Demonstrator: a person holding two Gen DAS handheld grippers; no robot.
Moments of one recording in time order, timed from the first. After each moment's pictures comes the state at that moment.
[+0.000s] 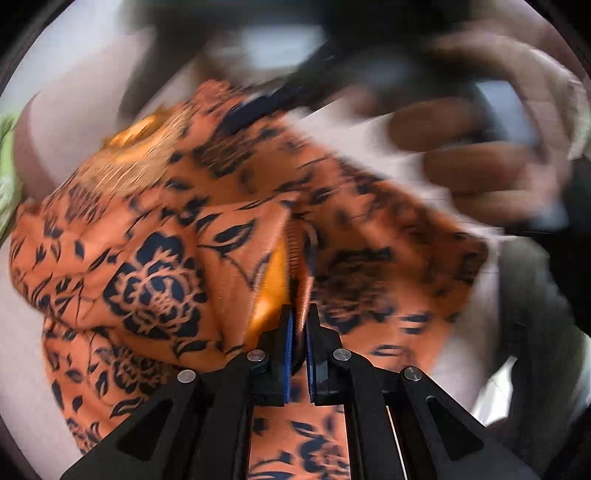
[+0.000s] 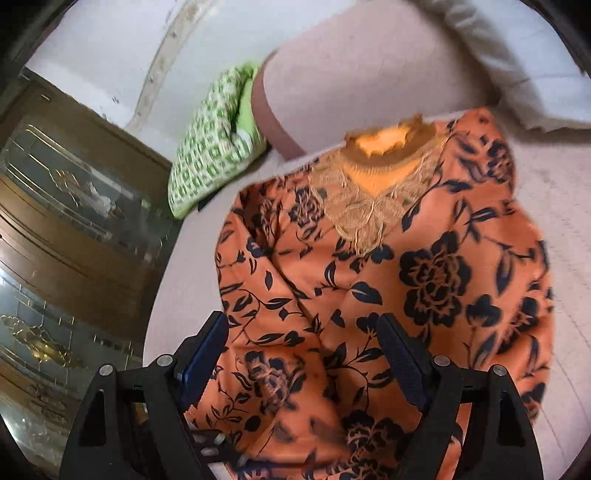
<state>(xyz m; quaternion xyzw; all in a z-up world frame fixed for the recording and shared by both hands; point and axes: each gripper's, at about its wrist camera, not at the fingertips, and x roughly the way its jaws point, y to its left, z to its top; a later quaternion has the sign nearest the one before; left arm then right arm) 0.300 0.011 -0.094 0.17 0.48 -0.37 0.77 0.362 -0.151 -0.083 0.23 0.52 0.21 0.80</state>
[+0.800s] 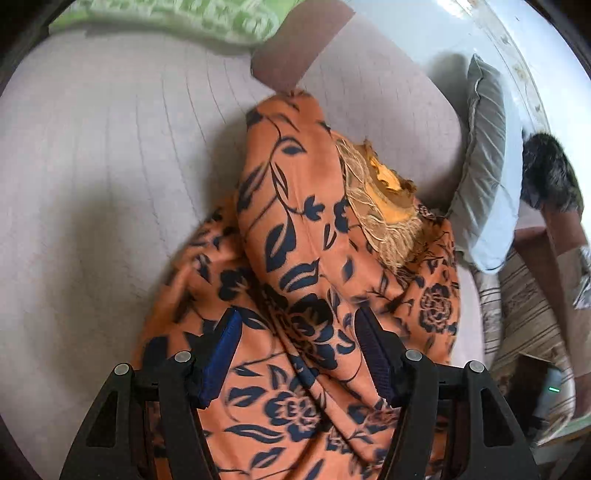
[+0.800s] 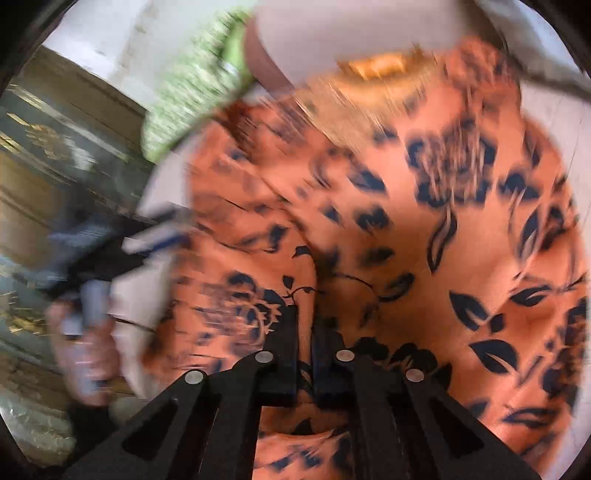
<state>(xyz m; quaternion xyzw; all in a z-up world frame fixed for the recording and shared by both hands) 0.399 0.217 -0.103 -0.27 0.52 -0.10 0.80 0.303 -0.117 -0.106 0.18 0.55 0.22 0.79</state>
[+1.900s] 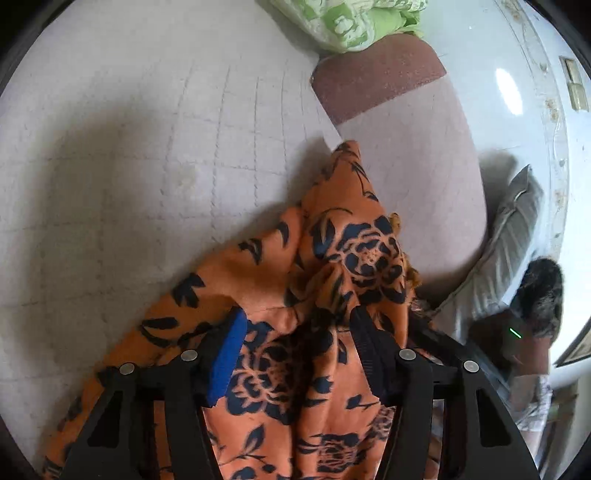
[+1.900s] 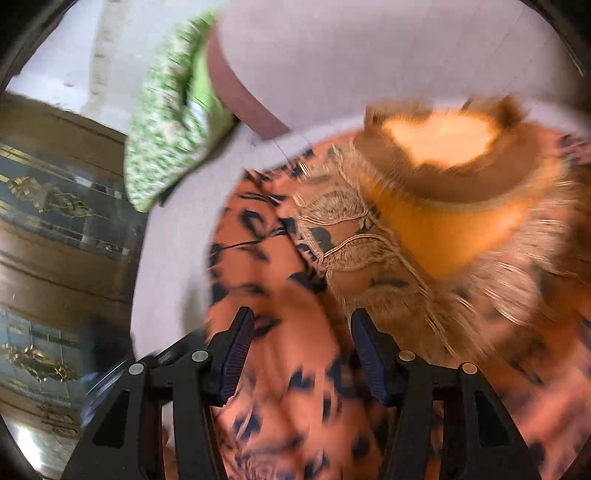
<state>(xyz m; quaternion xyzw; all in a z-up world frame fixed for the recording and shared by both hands) 0.479 0.238 -0.191 -0.47 0.49 -0.04 0.73 0.521 -0.070 -0.160 0.22 0.61 0.21 0.74</state>
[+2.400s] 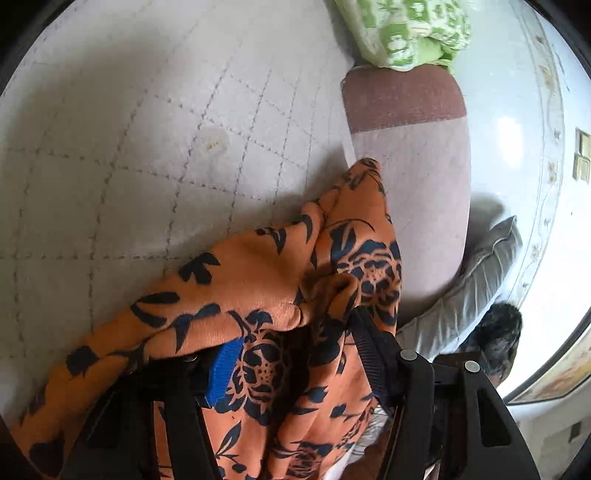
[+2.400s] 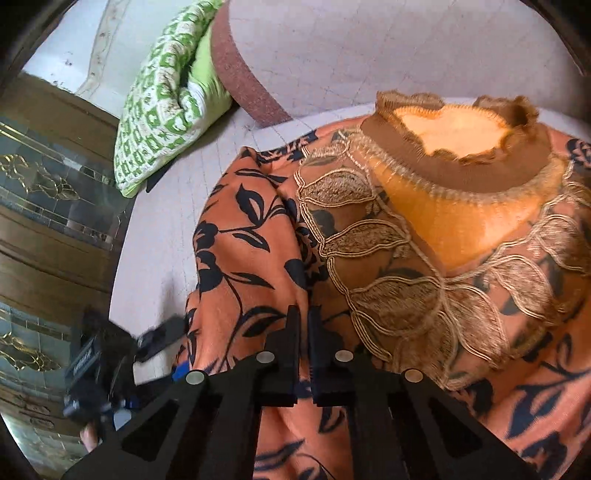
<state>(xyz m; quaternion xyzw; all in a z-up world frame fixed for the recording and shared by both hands) 0.493 0.258 -0.224 -0.57 0.46 -0.05 0.67 0.501 -0.060 -0.152 0.17 0.59 0.20 0.76</state>
